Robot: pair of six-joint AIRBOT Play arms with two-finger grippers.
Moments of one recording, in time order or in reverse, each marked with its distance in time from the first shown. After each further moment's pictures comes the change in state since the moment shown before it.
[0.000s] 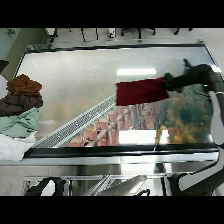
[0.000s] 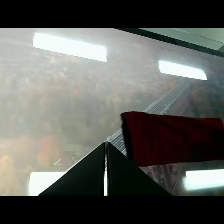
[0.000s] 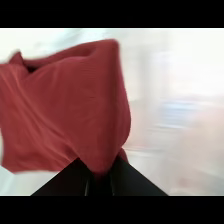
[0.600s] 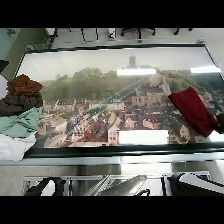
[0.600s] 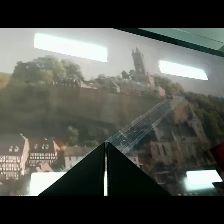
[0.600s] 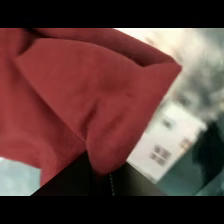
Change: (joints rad) left arm 0.000 0.000 0.000 0.002 -0.001 0.003; right arm -0.685 0.433 -0.712 -0.203 0.123 0.048
